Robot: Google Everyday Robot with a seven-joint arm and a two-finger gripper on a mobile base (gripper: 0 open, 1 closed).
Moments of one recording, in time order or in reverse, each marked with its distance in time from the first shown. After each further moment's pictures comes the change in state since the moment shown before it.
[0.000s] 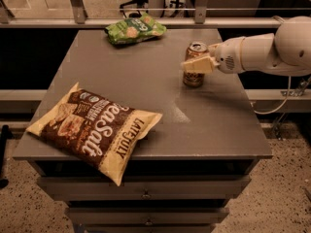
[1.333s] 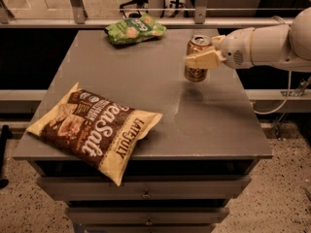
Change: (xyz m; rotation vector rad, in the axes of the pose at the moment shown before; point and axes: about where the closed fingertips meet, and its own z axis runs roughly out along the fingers) arm -0.031 0.023 -0.029 -0.022 -0.052 -0.083
